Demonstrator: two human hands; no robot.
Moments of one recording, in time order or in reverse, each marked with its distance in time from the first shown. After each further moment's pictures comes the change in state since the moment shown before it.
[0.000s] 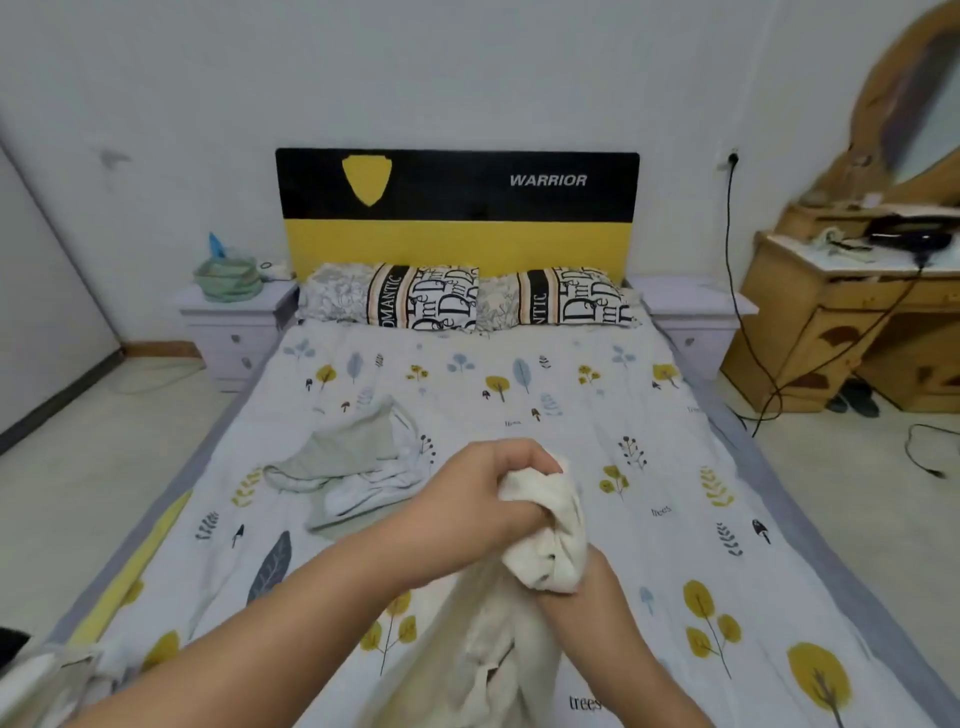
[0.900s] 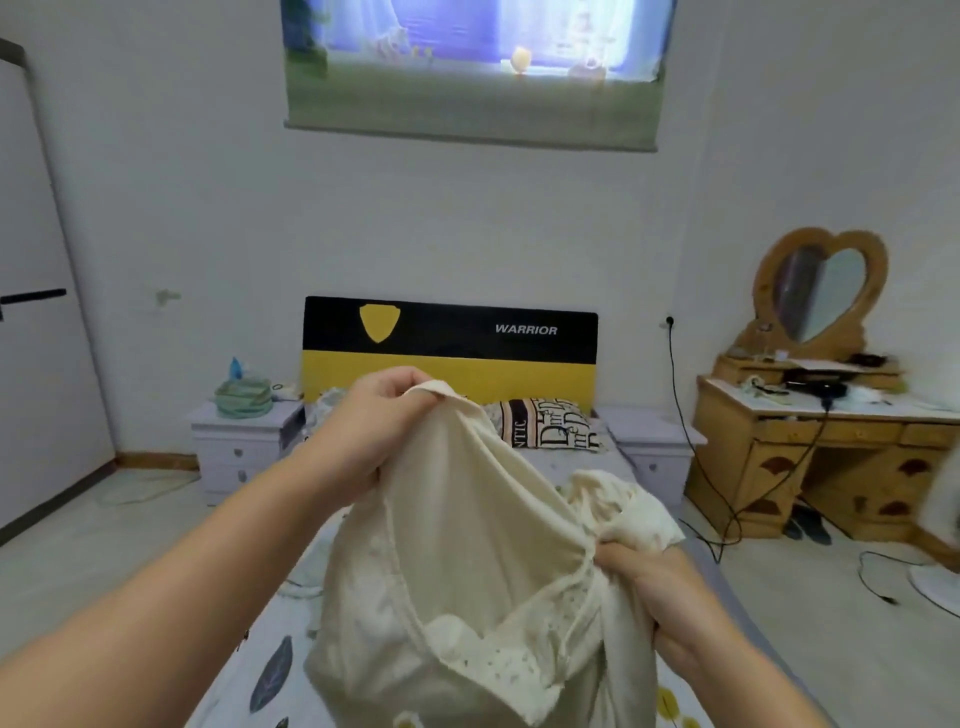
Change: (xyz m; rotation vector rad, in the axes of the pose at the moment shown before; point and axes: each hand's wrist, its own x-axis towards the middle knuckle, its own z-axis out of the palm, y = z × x) left_hand -0.117 0.174 -0.091 -0.108 0.457 0.103; right_hand -0.119 -0.170 -0.054 0.296 0.223 0.131
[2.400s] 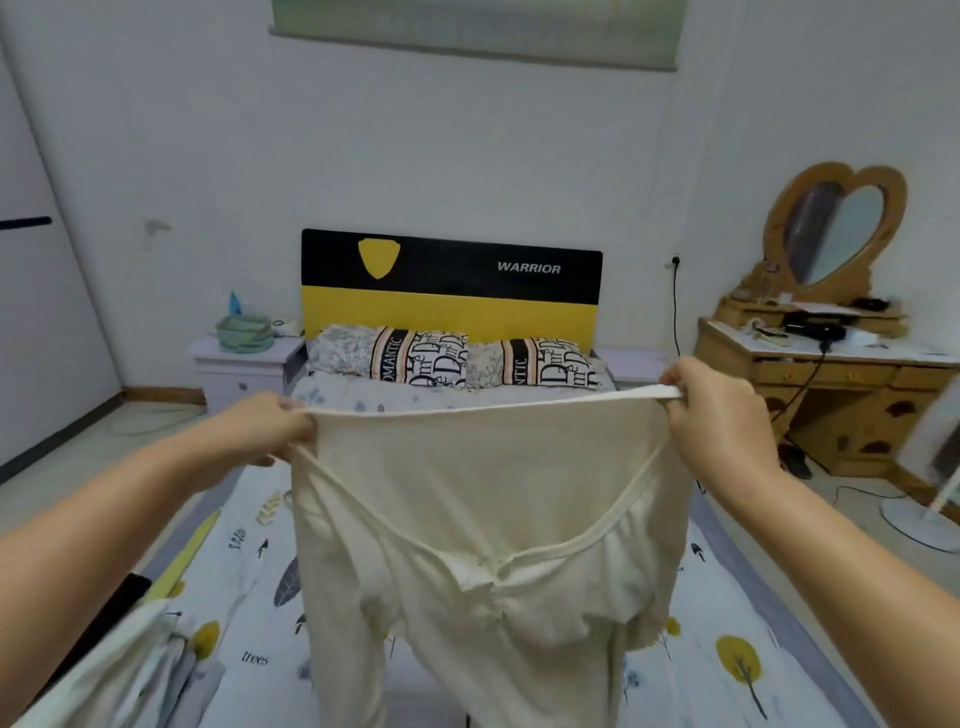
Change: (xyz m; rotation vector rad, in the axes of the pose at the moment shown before) left_hand -0.021 -0.103 -0.099 0.558 0.010 -0.449; right_hand 0.012 -0.037 -0.022 -1.166 0.431 -0.698
